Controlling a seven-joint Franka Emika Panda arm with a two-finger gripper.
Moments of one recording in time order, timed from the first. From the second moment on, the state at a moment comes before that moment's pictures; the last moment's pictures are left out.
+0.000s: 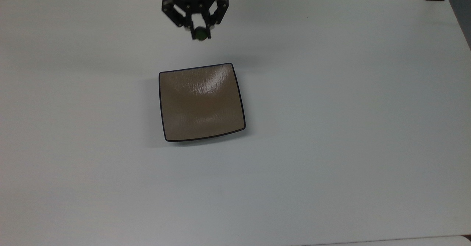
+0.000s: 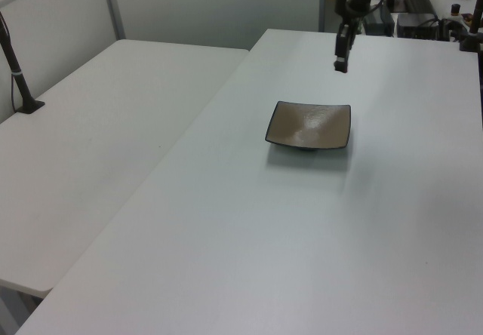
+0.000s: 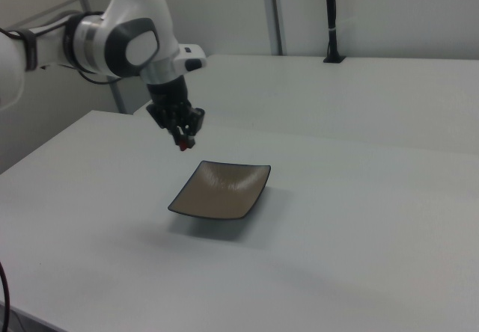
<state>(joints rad) 0.17 0.05 -0.08 -1.76 0.07 1.92 -0.05</state>
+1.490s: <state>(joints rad) 0.17 0.38 -0.10 -1.81 0.07 2.38 -0.05</state>
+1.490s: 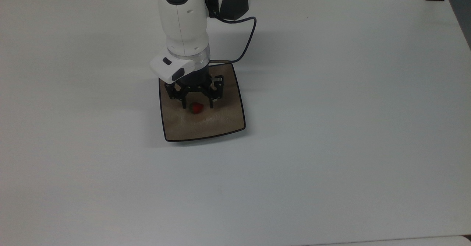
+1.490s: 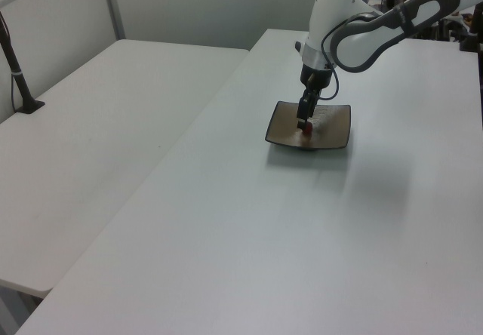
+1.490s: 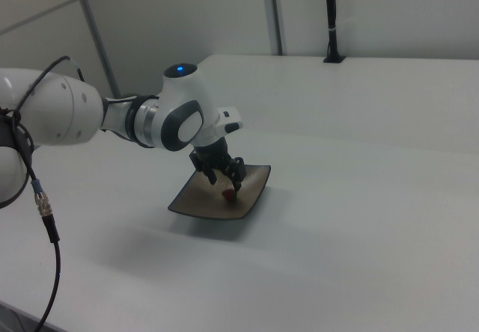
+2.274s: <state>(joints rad) 0.16 0.11 -0.10 -1.77 0.07 2.00 -0.02</state>
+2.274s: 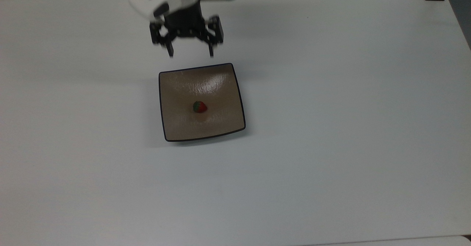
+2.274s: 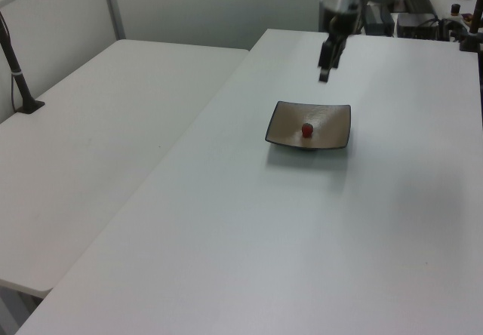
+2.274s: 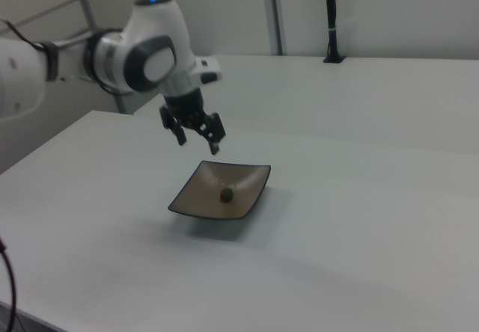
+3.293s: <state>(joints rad) 0.15 -0.09 -0.05 -1.77 0.07 1.70 0.14</state>
